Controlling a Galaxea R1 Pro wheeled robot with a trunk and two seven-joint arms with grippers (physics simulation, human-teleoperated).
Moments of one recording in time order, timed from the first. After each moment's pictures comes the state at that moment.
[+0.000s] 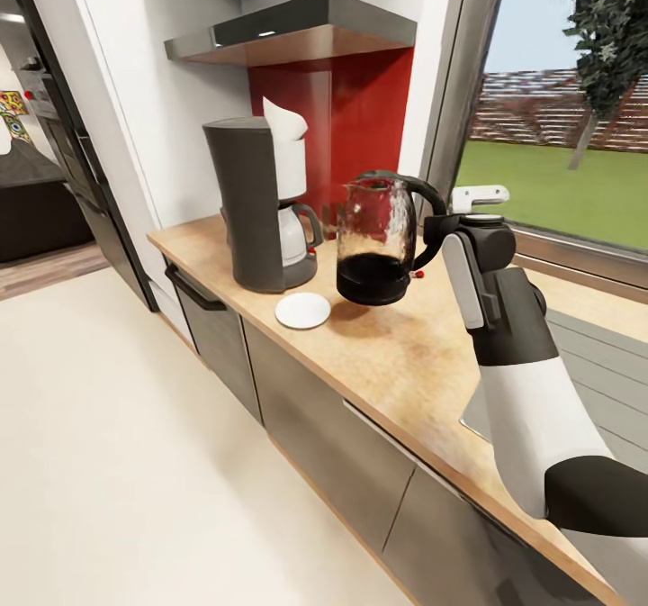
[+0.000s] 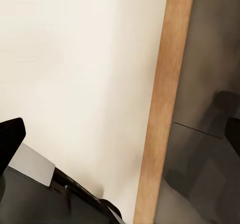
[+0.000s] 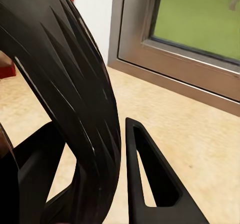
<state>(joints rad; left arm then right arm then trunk) -0.09 0.21 0.38 -0.03 0.70 0.04 -0.89 -1.17 0.02 0.17 -1.37 -0.17 0.98 -0.46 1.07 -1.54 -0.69</state>
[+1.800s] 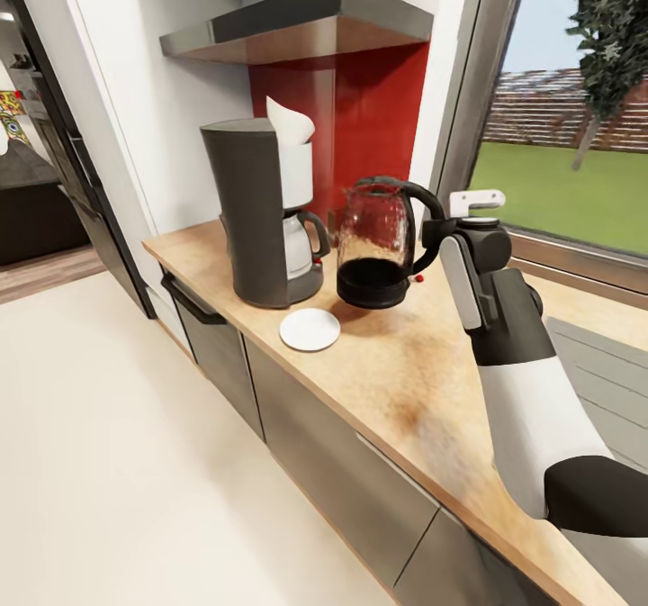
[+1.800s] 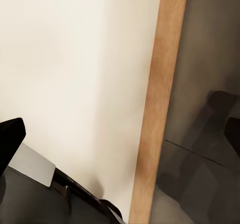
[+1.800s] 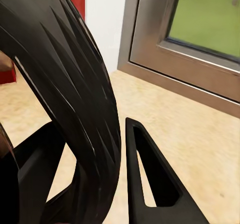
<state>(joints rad) -0.09 0.21 0.38 -0.03 0.70 0.04 -0.89 -1.17 0.02 0.17 -1.34 -0.17 0.98 -0.46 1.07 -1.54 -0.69</state>
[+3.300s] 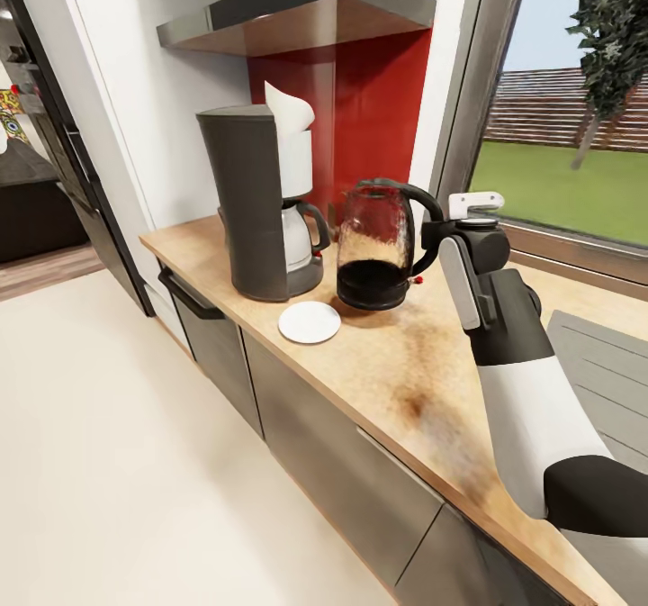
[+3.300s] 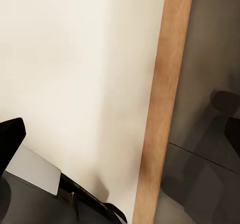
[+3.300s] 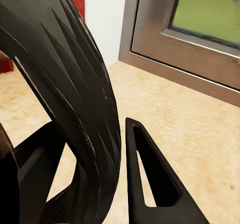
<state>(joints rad) -0.09 0.21 0.38 -0.03 0.70 0.04 -0.89 -1.17 0.02 0.17 -1.33 -0.17 0.98 -0.46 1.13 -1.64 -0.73</state>
